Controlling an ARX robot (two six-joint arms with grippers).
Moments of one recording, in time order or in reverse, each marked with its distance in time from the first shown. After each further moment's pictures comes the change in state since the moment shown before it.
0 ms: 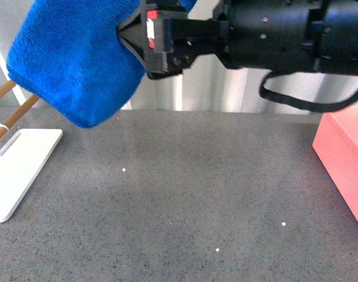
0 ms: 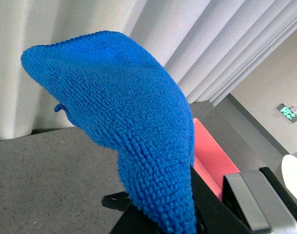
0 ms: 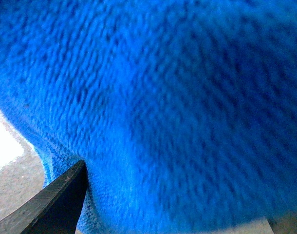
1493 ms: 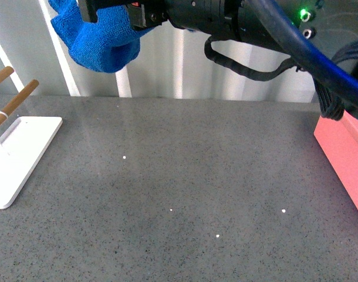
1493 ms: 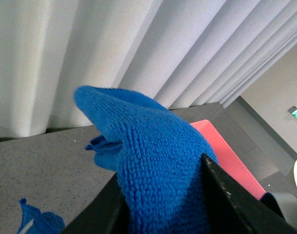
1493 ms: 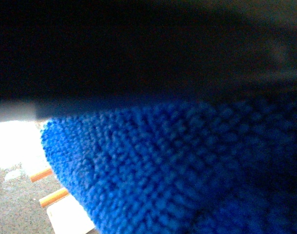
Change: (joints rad) left arm 0.009 0.006 -0.006 -0.001 -0.023 0.019; right arm 0.085 0.113 0.071 0.211 0.122 -0.074
